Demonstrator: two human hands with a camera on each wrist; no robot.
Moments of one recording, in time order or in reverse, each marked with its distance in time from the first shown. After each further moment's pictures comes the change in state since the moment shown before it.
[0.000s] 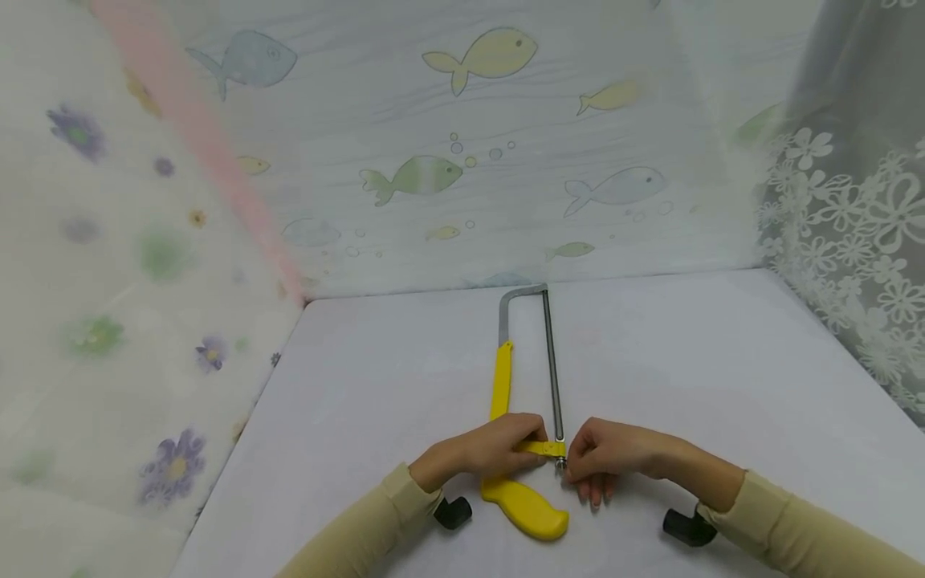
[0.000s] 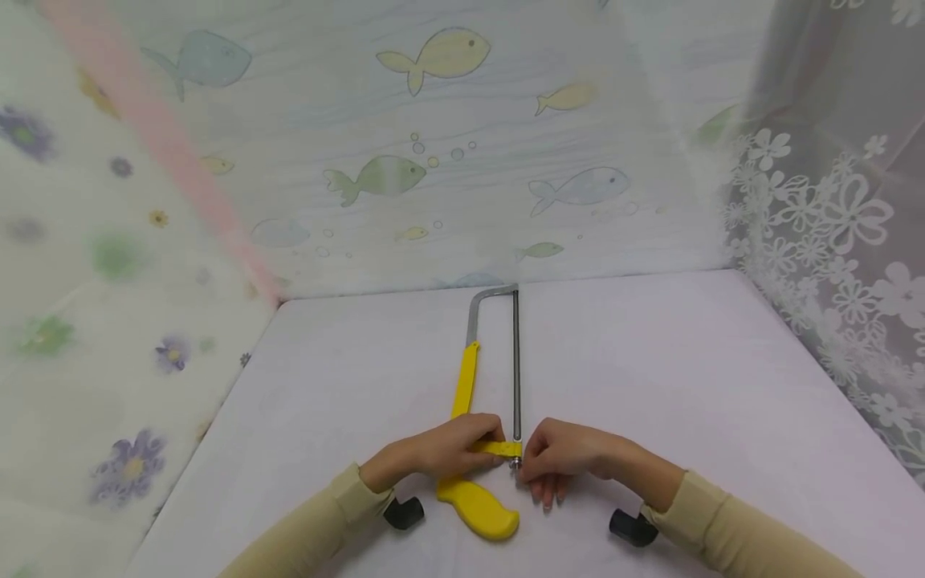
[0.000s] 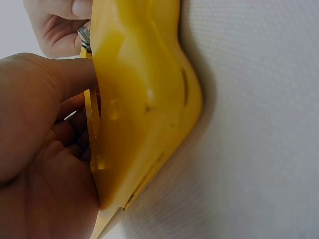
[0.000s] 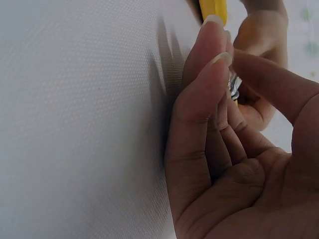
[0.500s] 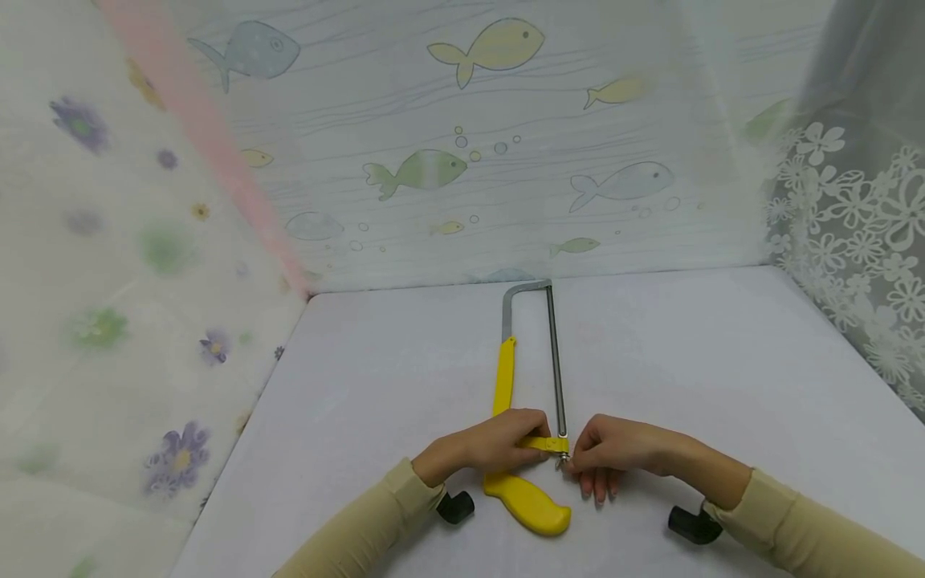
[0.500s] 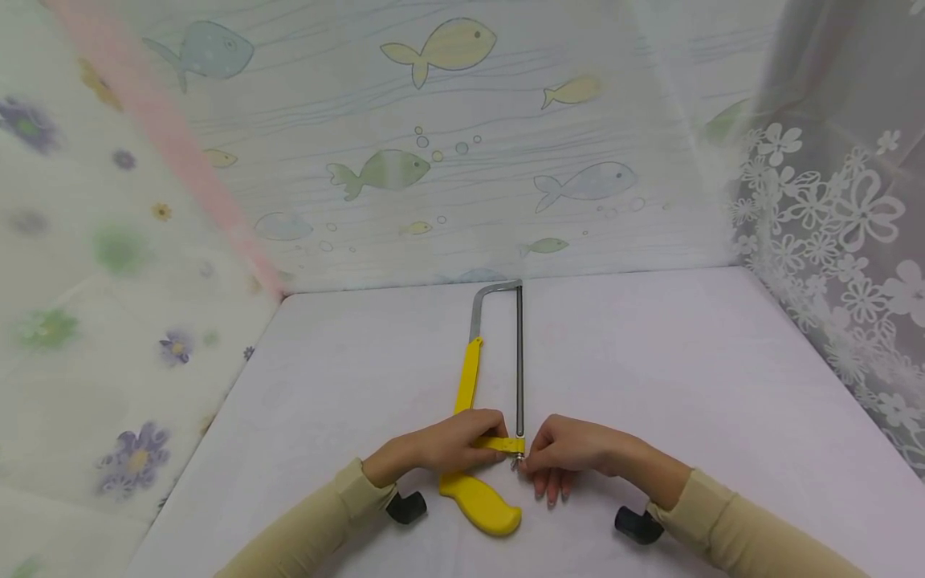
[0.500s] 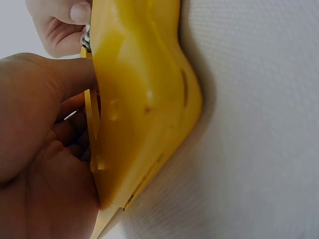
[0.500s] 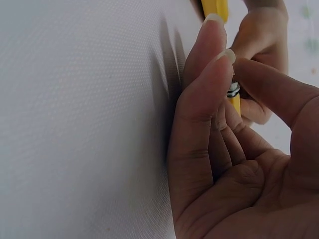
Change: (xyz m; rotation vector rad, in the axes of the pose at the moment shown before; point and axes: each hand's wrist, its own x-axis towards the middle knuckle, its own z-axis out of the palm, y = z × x) left_hand -0.001 0.001 -0.001 0.006 -0.004 0.004; right_hand 0.000 0.000 -0.001 0.014 0.002 0.024
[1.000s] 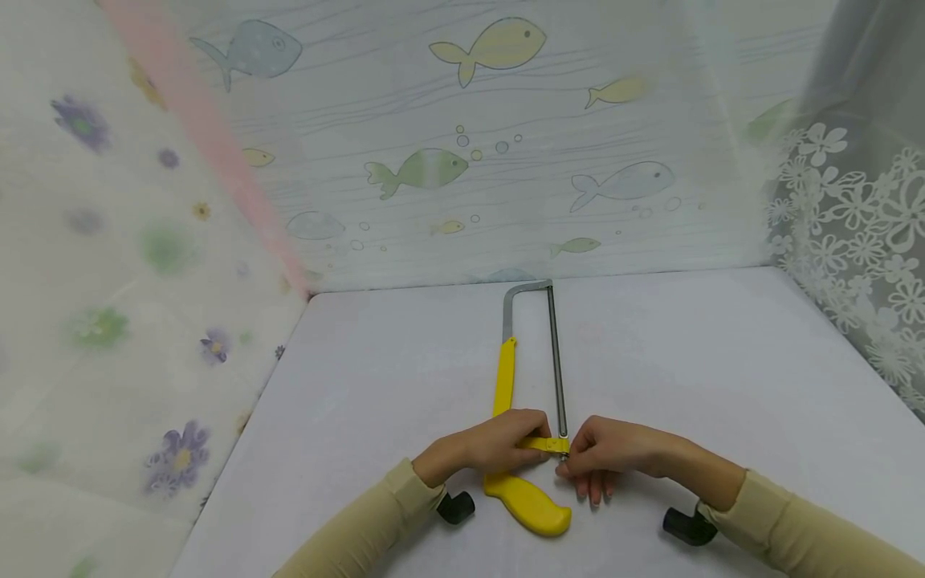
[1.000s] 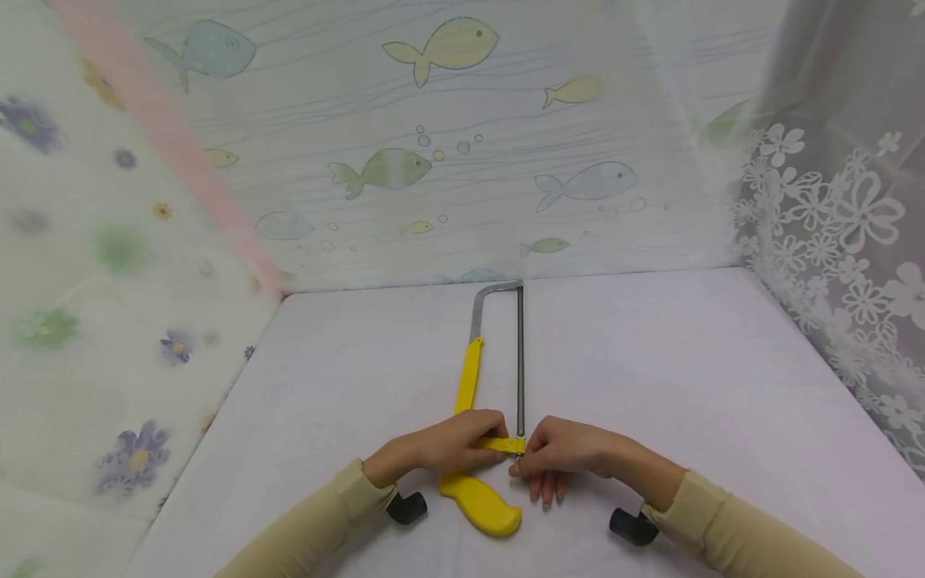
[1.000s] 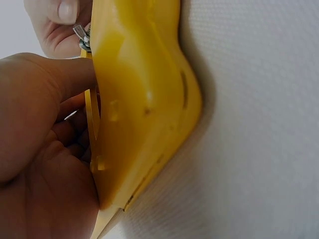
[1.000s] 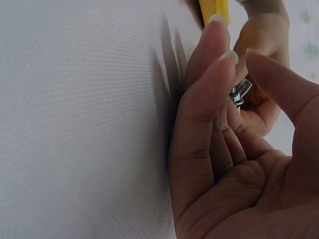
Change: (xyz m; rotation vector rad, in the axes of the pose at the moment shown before) left_hand -0.001 0.000 0.000 0.005 -0.002 -0.001; right_hand 0.004 -0.002 0.005 -0.001 -0.001 0.000
